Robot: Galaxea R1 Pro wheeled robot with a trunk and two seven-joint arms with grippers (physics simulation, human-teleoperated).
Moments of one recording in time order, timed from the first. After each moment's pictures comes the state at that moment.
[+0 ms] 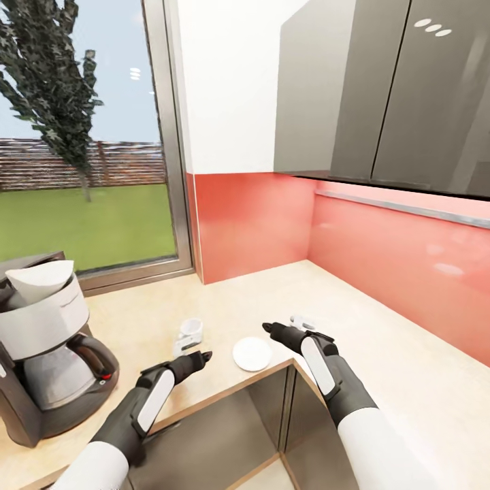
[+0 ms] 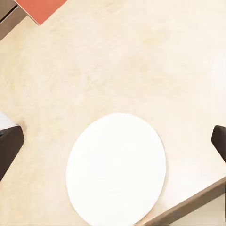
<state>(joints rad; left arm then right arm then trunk) -0.55 -0.03 -0.14 -0.89 0.55 0.46 0.11 -0.67 0.13 0.08 -0.92 -0.52 0.56 -0.12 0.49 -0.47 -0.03</state>
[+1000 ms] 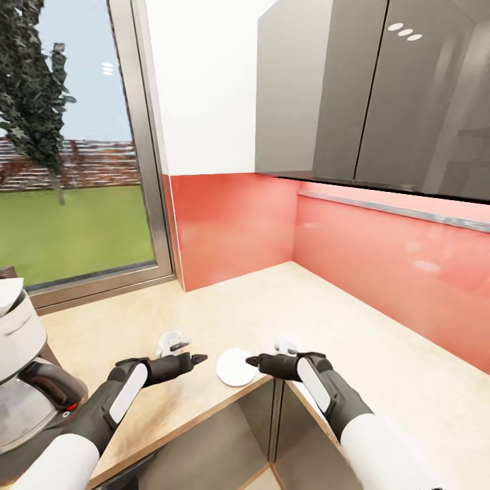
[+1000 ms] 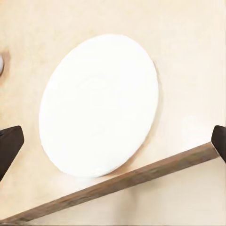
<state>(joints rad) -0.58 0.11 -0.13 -0.88 0.58 0.68 -0.23 -0.67 0.09 0.22 -0.72 -0.52 0.65 0.15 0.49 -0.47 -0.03</state>
